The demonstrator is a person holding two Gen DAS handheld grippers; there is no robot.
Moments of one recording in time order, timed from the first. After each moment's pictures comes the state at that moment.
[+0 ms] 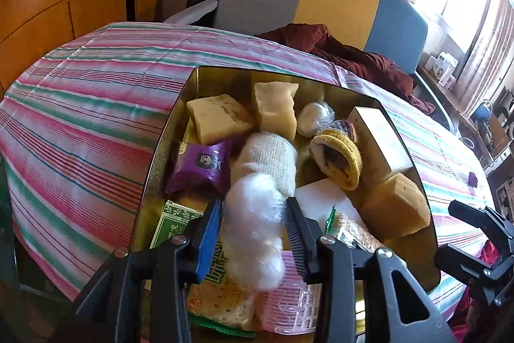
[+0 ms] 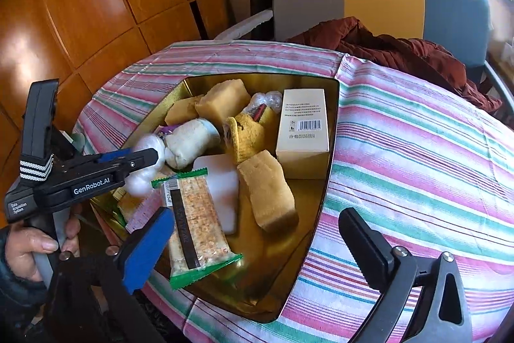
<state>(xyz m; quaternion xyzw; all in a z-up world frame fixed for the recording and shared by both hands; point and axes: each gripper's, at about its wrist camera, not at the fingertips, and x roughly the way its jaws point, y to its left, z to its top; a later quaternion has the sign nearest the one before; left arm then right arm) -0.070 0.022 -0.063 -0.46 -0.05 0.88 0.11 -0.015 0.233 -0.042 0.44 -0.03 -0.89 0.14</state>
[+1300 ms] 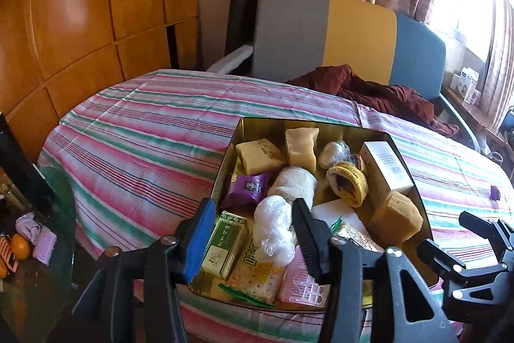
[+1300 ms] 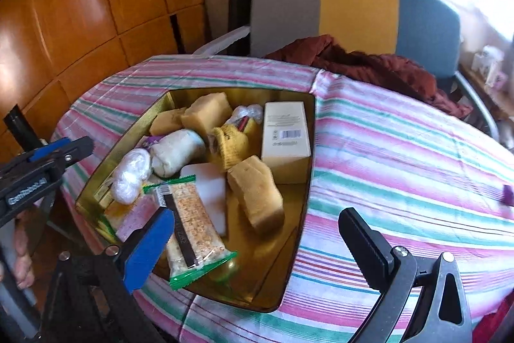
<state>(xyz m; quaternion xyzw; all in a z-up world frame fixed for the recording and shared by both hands) -0.014 0.020 -0.002 -0.37 0.00 0.93 0.01 0.009 0.221 -0.030 0.39 -0.01 -0.92 0.06</state>
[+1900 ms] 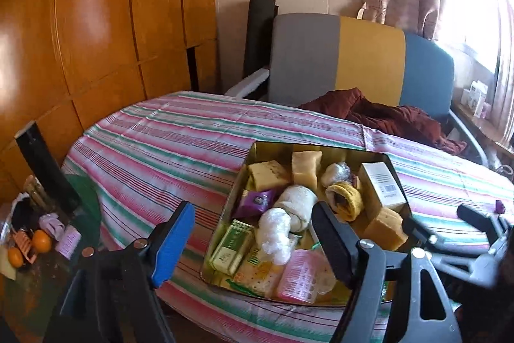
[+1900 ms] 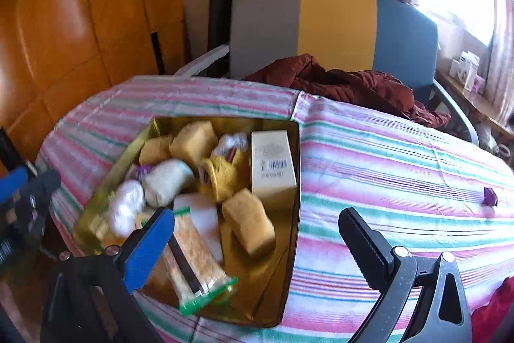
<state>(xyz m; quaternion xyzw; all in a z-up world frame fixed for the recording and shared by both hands) 0.019 0.033 0.030 -0.32 0.00 0.95 -0.03 0.001 0.214 -0.003 0.36 -0.02 -0.93 0.01</state>
